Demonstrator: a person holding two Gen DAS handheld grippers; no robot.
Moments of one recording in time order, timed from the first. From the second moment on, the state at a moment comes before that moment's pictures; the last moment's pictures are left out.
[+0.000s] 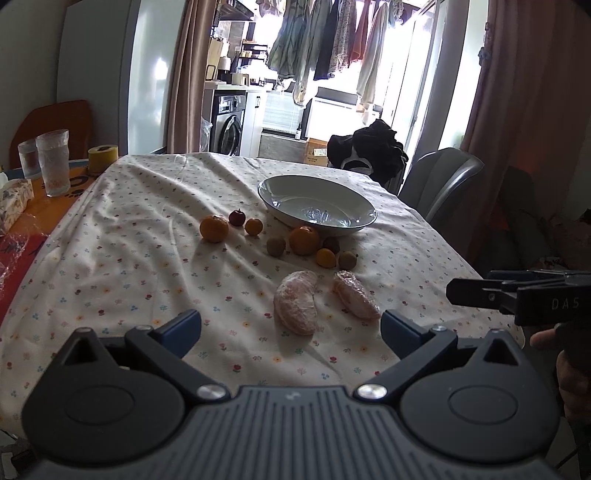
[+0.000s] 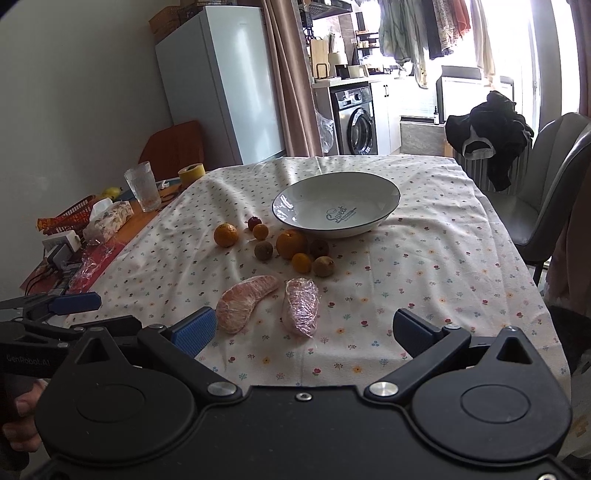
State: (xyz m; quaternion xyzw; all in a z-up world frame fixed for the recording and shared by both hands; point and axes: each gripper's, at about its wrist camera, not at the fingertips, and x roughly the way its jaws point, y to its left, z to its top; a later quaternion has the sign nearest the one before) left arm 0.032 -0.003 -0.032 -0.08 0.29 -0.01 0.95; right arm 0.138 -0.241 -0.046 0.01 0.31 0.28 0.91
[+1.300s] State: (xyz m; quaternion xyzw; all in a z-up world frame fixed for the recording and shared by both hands) left arm 0.114 -0.007 -0.097 -0.10 0.33 -0.05 0.94; right arm 0.204 -0.211 -0.115 -0.02 0.36 0.32 0.88
